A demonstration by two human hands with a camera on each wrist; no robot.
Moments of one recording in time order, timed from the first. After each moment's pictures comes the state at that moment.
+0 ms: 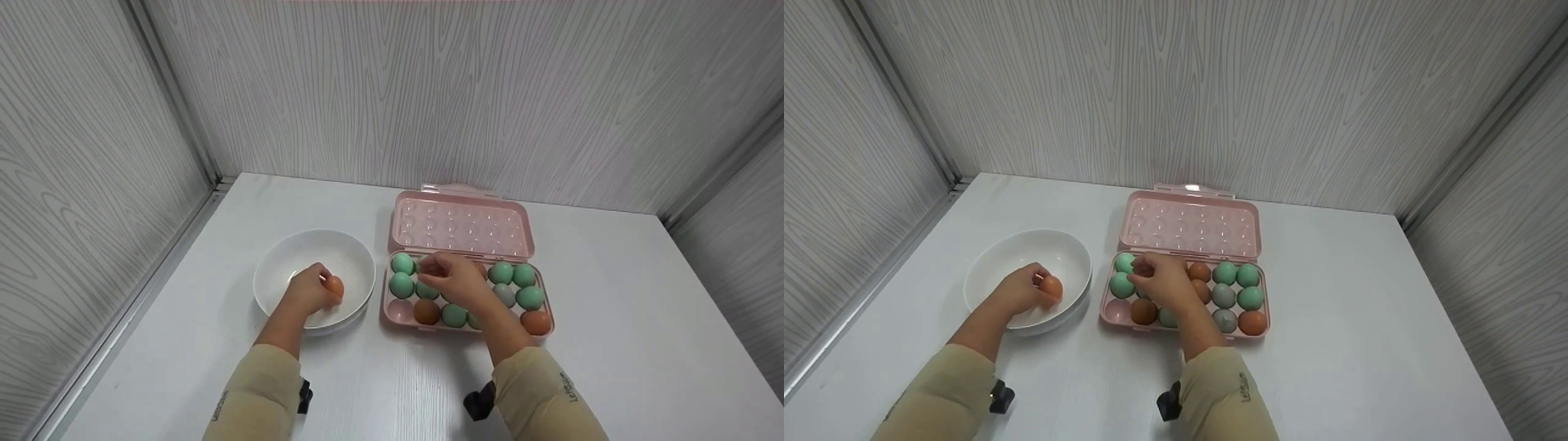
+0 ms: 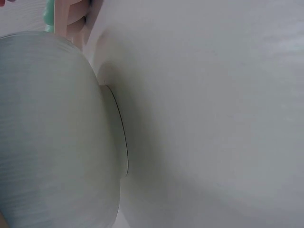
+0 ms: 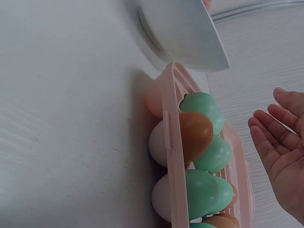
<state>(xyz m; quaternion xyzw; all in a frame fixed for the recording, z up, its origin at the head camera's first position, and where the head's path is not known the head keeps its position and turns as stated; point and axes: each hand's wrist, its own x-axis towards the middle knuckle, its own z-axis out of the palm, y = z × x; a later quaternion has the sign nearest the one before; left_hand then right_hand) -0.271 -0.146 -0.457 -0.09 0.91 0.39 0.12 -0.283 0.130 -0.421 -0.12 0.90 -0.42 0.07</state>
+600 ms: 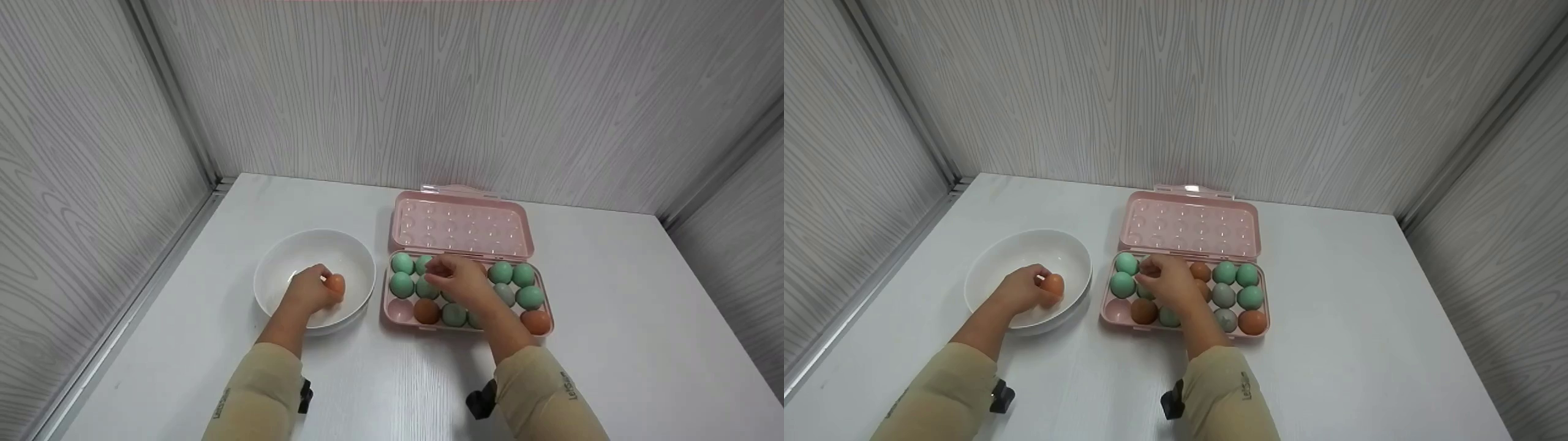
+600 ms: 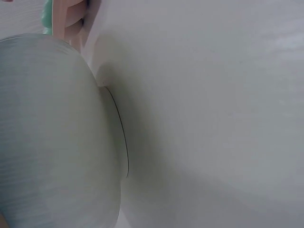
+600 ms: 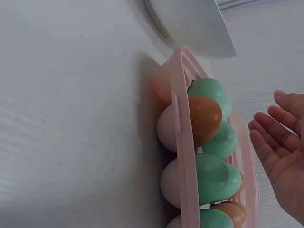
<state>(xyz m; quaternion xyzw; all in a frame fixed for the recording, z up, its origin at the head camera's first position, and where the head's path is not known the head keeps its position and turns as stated) -0.271 -0.146 -0.457 -0.08 0.92 0.38 0.11 -0.285 0.136 -0.428 -0.10 0.90 -0.41 0.06</state>
